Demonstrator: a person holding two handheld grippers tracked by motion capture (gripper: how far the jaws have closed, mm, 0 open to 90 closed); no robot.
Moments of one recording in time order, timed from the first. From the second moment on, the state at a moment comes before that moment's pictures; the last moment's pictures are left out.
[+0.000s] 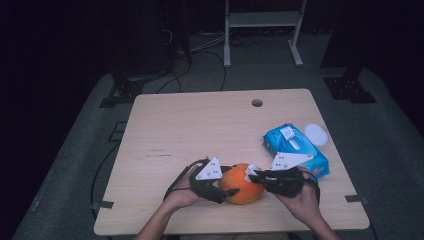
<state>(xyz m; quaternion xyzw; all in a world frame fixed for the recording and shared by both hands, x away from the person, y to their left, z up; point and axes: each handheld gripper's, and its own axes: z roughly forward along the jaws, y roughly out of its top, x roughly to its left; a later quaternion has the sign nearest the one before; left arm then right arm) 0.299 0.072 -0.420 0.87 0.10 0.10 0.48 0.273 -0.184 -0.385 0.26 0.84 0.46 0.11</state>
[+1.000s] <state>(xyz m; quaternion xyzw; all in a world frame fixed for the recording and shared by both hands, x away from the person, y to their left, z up) 0.302 0.078 -0.418 0.87 0.09 0.11 0.47 0.273 -0.172 -0.389 0.24 0.85 0.45 0.11</state>
